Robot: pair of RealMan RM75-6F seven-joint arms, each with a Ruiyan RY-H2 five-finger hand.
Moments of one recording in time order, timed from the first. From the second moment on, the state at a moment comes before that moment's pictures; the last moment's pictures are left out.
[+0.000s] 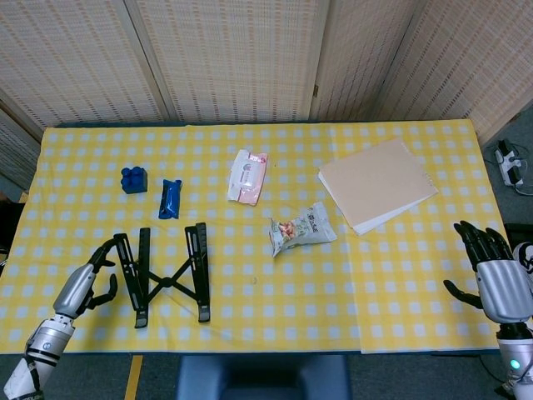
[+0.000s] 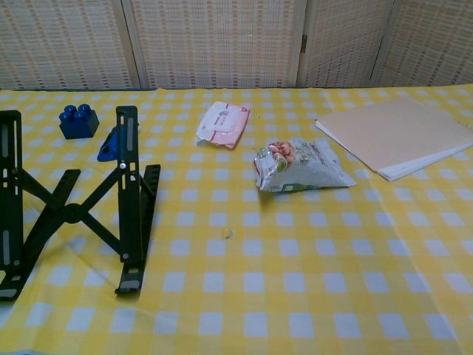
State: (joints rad) left arm -0.30 -1.21 -0.03 -1.61 1.48 1.20 -0.51; right arm 0.10 -1.09 0.08 -1.62 -1.54 1.51 0.00
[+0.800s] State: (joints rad) left arm -0.36 -1.36 -0.06 -1.79 1.44 1.17 -0.22; right arm 0.10 -1.10 0.08 -1.57 -1.53 1.49 0.05
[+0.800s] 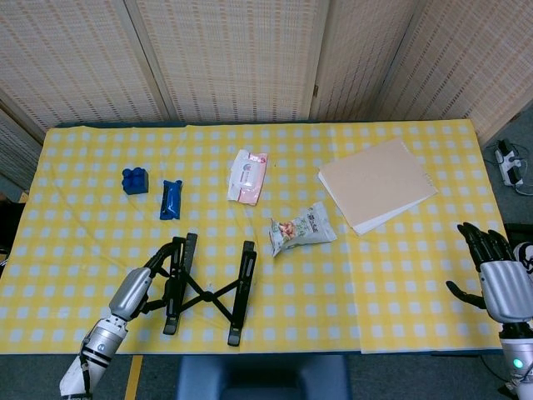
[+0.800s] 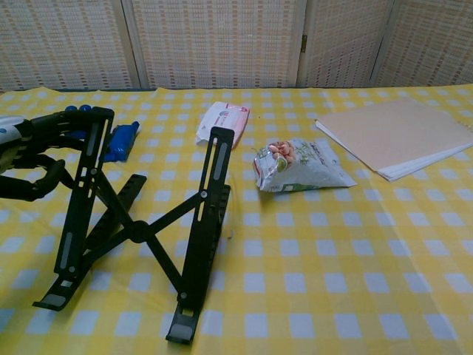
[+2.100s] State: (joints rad) left arm -0.53 -1.25 -0.09 -1.60 1.55 0.90 -1.00; right arm 0.14 -1.07 0.08 -1.64 -1.58 1.48 0.01
